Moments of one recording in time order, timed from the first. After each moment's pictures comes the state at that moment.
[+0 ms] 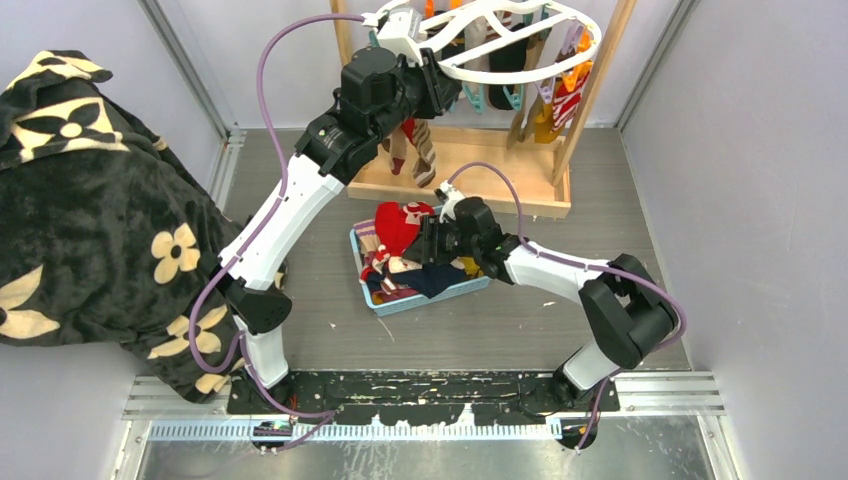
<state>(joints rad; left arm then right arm) -0.72 1.85 2.29 -0.49 -0.12 -0.42 0.66 1.54 0.85 0.18 -0.32 0.58</state>
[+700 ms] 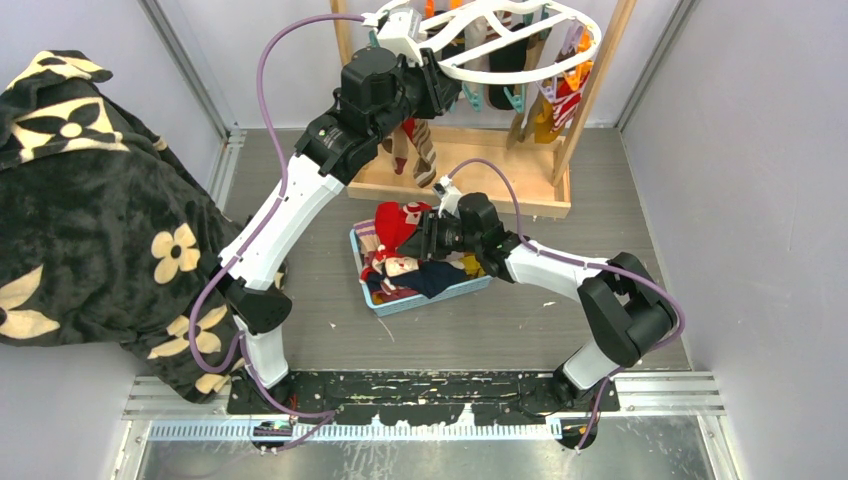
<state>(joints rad) -0.72 1.85 2.29 -0.49 -0.12 -0.42 0.65 1.56 0.85 0.31 -0.49 0.66</state>
